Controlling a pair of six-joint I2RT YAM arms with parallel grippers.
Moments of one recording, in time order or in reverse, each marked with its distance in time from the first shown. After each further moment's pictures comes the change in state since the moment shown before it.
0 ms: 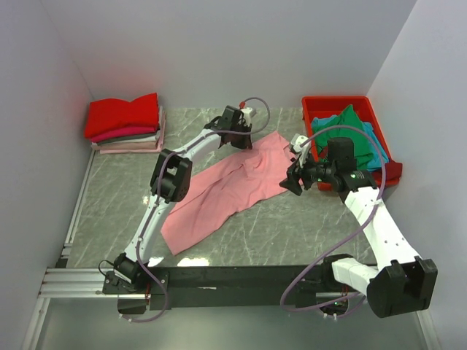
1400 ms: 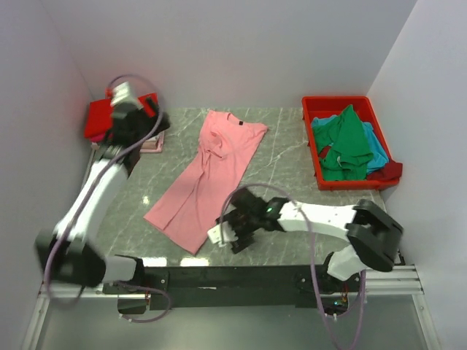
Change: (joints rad) left arm 0.339 -1.241 -1.010 0.136 -0.472 -0.330; right arm 0.842 0.357 -0.131 0.200 0.278 -0.482
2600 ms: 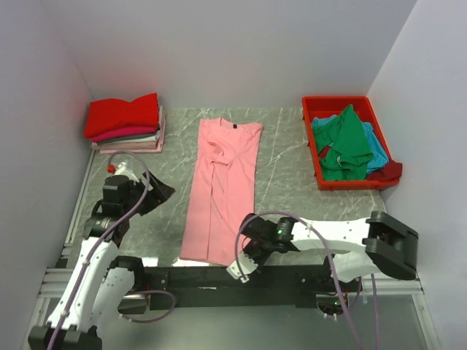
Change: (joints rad) left arm 0.081 -0.742 -0.642 -0.276 0.319 -0.170; right arm 0.207 -0.068 -0.159 -0.066 0.148 -0.165
